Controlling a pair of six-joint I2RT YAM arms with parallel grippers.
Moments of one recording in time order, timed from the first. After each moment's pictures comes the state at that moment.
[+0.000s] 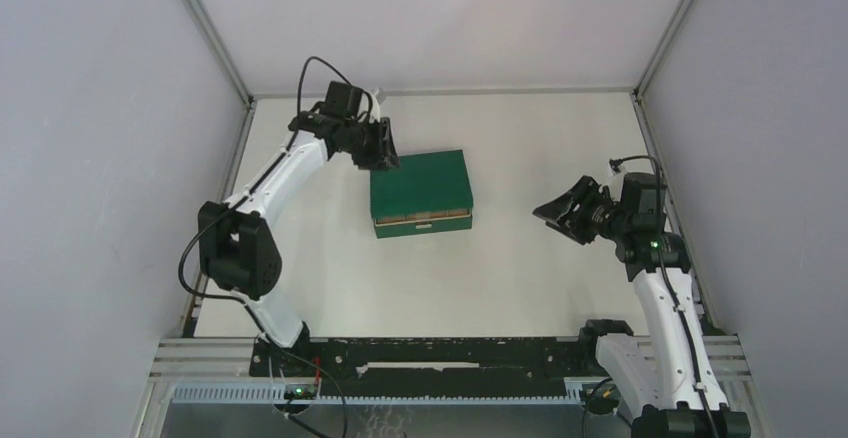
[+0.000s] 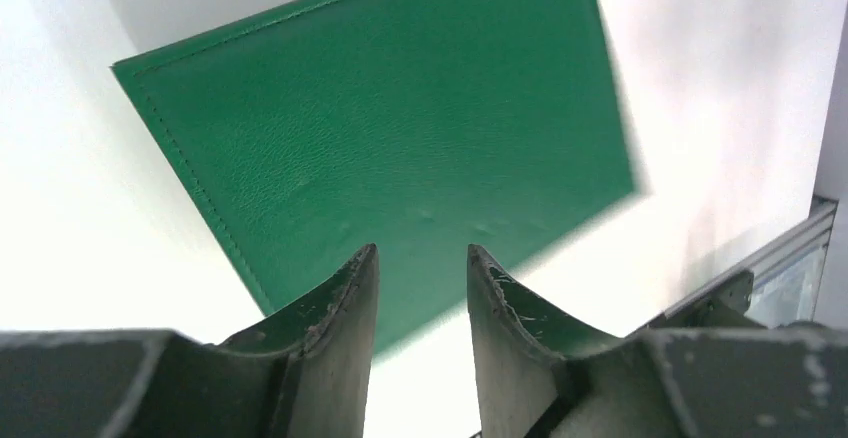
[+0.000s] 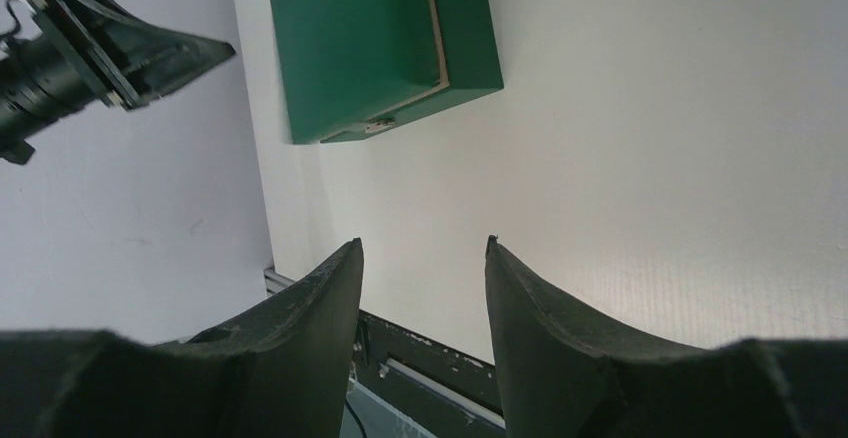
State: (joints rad) left arm -0.32 1.74 1.58 -0.74 0.32 -0.33; right arm -0.05 0.79 0.78 -0.68 -0.58 0.70
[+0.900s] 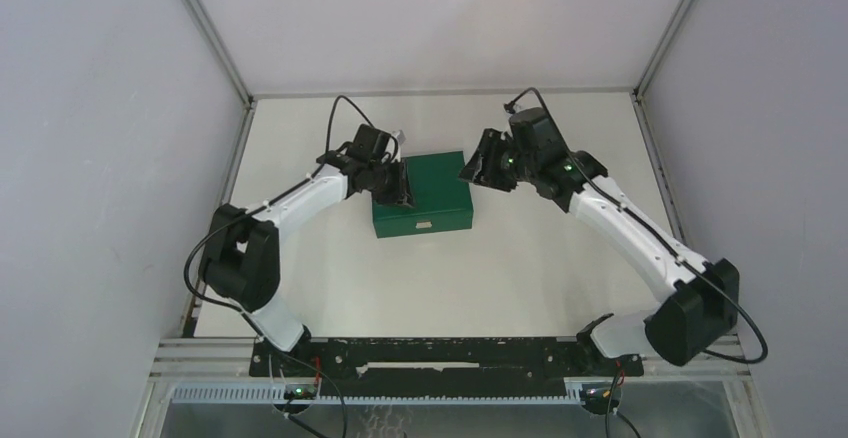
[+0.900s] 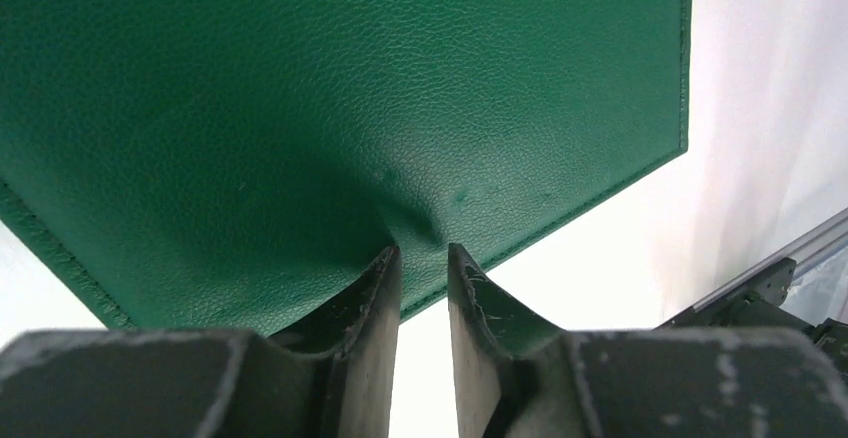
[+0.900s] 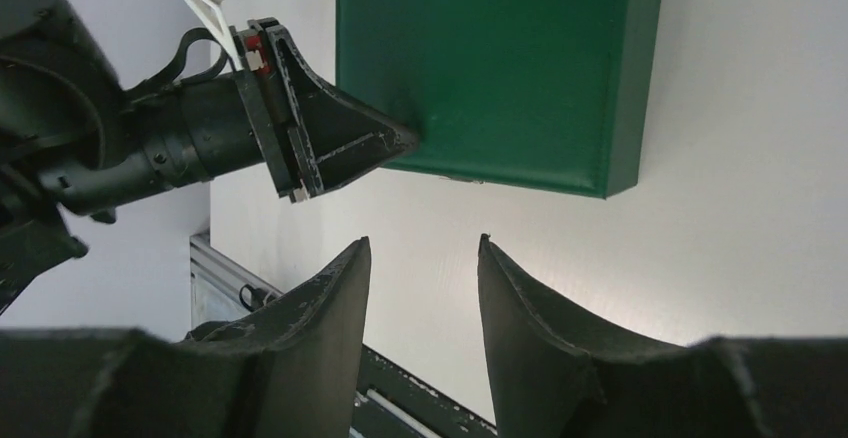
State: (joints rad) left arm -0.48 1.67 1.20 -0.50 0.26 -0.46; right arm 0.53 1.33 1.24 -0.57 -0.20 0.71
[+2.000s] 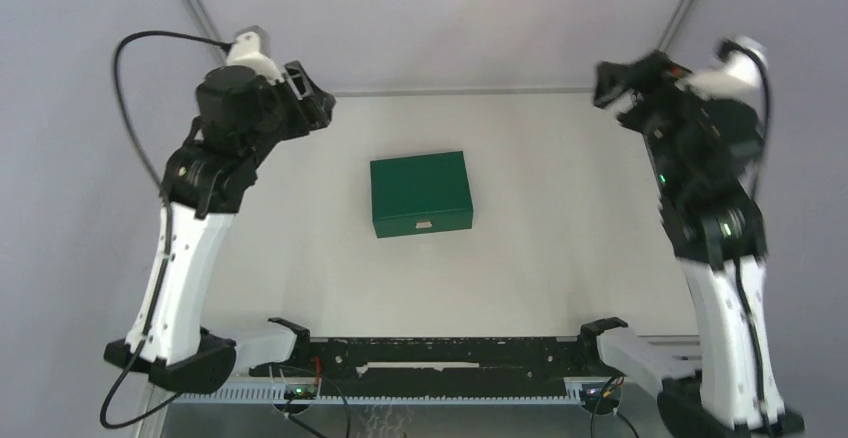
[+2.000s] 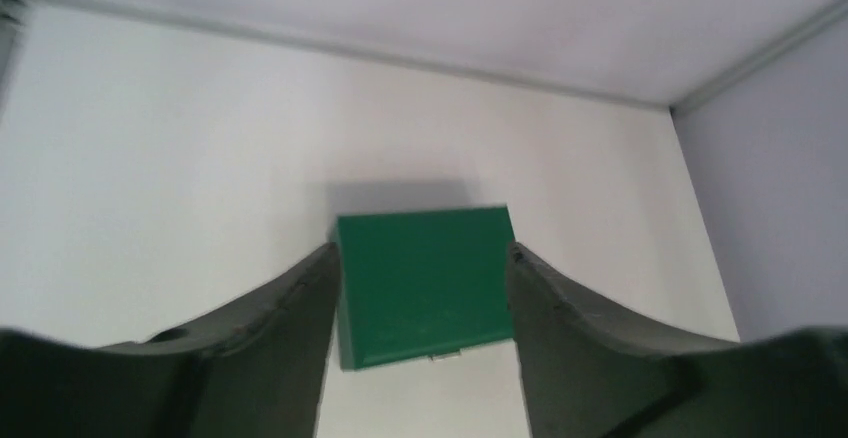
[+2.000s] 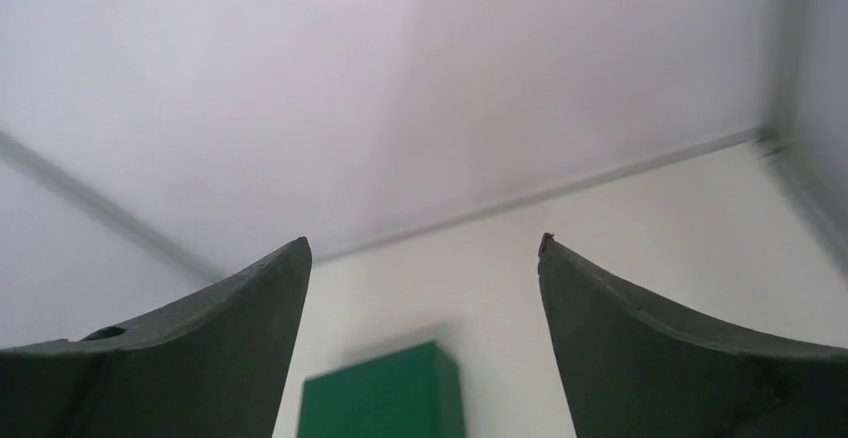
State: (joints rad) left arm -0.36 1.25 1.76 -0.85 -0.12 -0.42; right arm 0.25 1.11 1.65 -0.59 0.15 0.46
